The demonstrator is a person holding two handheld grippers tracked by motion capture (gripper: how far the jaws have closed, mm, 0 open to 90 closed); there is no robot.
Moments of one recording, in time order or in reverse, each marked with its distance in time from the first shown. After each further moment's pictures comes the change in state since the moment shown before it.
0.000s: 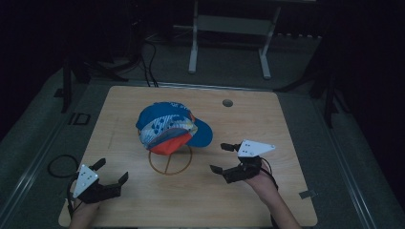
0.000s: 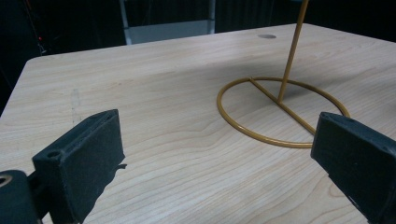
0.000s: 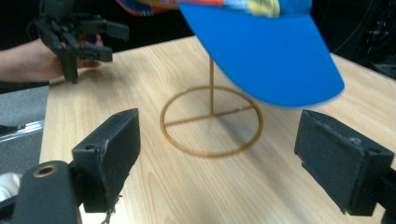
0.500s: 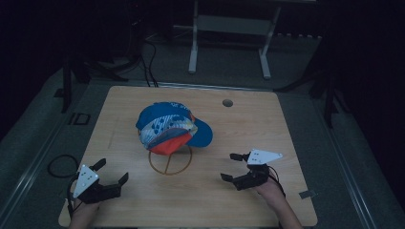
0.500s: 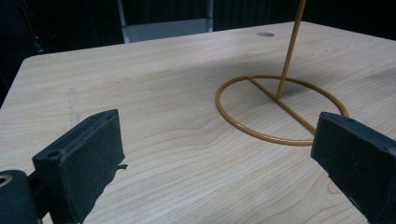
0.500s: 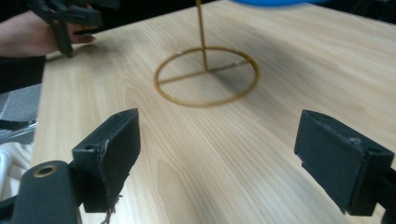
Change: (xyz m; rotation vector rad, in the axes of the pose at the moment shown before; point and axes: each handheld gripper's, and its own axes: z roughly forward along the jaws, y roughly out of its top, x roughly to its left) left arm 0.001 -0.001 0.000 0.004 -0.011 0.000; right arm -0.016 -0.054 -0.013 0.033 0.018 0.074
